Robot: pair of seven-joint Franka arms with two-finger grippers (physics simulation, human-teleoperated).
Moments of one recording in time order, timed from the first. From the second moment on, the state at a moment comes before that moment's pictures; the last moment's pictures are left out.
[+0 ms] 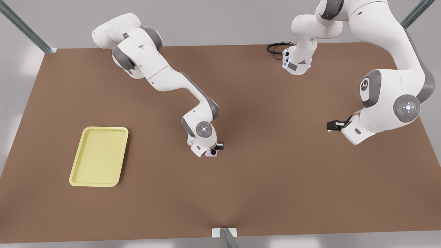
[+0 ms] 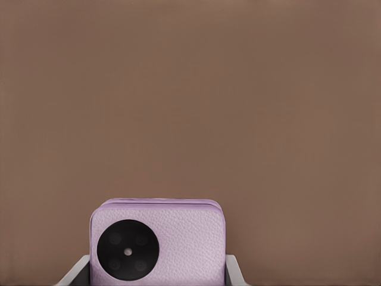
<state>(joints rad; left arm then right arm) -0.14 0.33 0.08 -1.34 -0.02 1.47 0.06 0.62 0.89 0.07 -1.34 0.00 2.24 0.71</state>
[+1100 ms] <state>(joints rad) -0.14 0.32 0.08 -1.34 -0.02 1.46 0.06 -0.25 0.31 0.01 -1.82 -0.04 2.24 -0.14</state>
